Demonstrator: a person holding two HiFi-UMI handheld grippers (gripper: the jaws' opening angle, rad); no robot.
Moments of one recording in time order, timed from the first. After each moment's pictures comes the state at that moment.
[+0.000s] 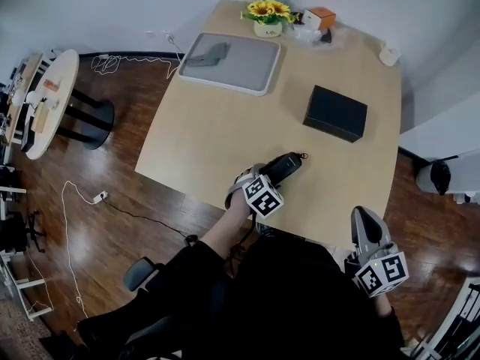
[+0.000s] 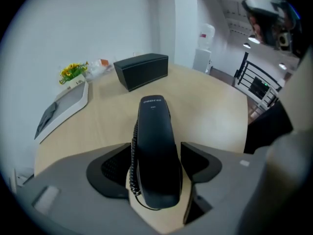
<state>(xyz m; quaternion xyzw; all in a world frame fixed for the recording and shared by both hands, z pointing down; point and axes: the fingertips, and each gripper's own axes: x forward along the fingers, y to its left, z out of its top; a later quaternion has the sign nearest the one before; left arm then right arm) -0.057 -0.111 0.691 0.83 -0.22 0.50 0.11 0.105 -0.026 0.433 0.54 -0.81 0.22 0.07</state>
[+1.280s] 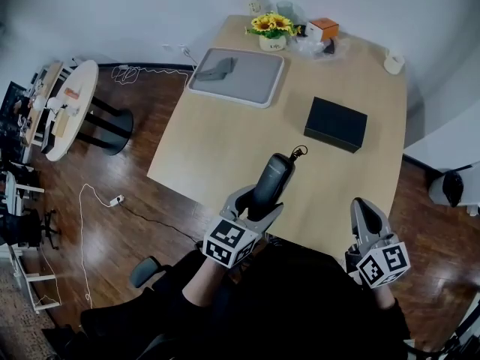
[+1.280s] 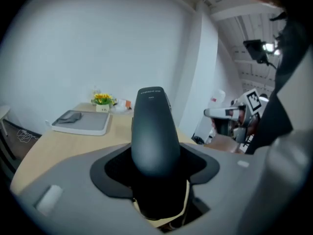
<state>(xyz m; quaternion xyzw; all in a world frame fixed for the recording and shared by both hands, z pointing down) -0.051 -0.074 0.484 0.89 -0.35 0.21 0.20 0.139 -0.063 0.434 0.52 -0.83 0.23 0.02</state>
